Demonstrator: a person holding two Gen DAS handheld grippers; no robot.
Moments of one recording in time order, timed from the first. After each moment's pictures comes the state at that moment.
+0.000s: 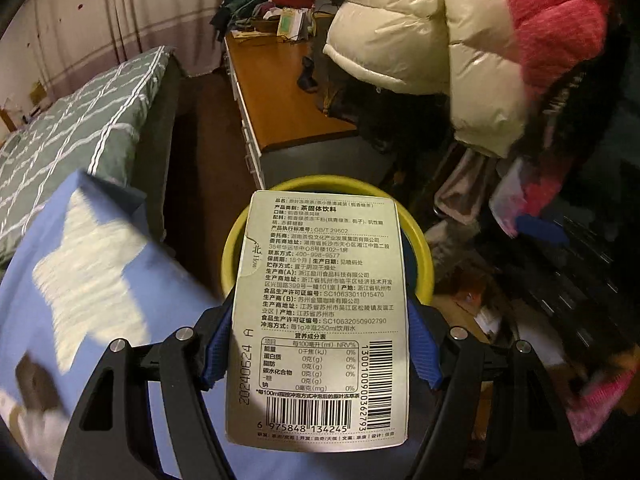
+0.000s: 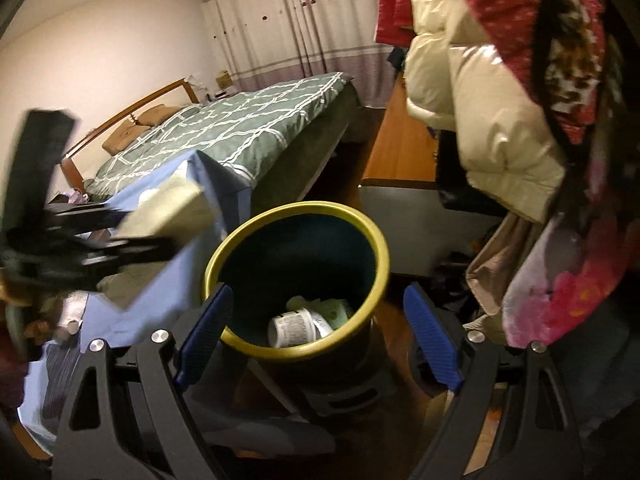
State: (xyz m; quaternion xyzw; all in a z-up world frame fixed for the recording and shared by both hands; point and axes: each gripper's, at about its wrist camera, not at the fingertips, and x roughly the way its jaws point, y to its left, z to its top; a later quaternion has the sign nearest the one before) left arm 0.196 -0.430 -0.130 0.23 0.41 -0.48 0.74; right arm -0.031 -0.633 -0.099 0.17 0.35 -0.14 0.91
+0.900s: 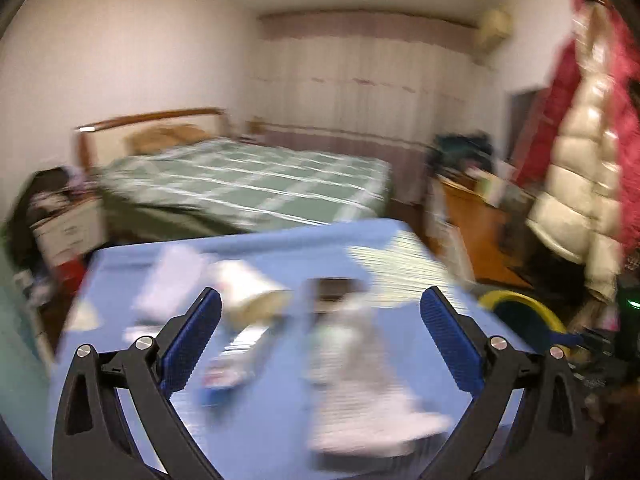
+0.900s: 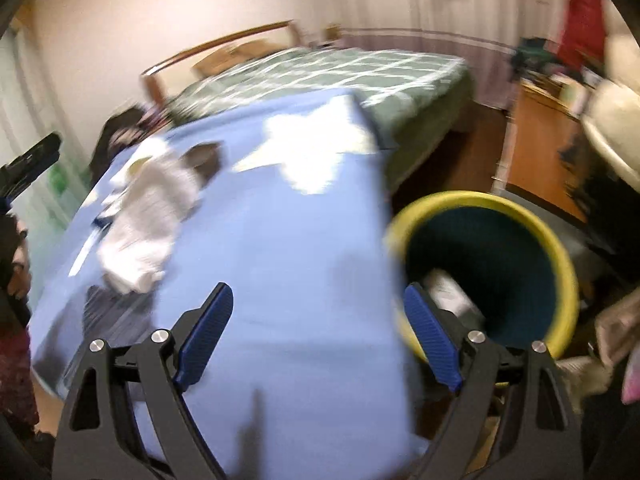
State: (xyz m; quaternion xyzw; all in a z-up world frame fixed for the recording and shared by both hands) left arm 0.196 -0.032 -0.076 0.00 0.21 -0.15 0.96; right arm 0.073 -0.458 -0.116 0.08 0.41 0.05 0.91
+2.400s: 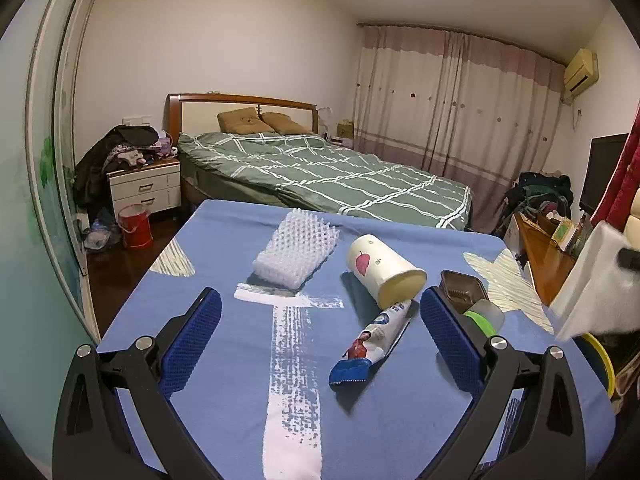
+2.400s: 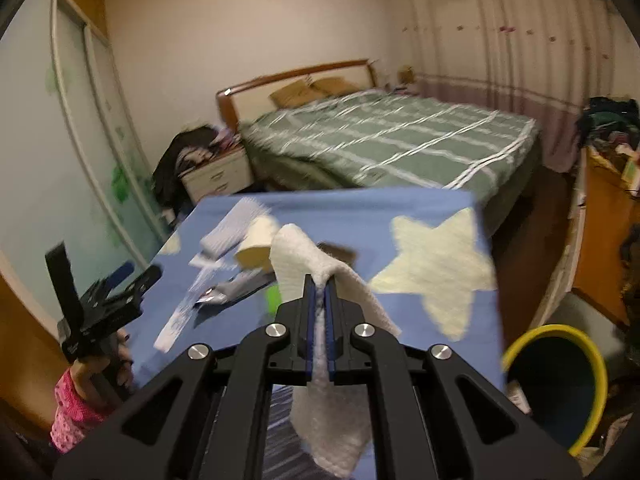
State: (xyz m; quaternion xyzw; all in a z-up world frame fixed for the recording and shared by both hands) left arm 0.204 0.048 -0.124 -0.06 0.23 -0.04 0.97; right arm 0.131 -0.384 -0.005 0.06 0.33 0.14 0.93
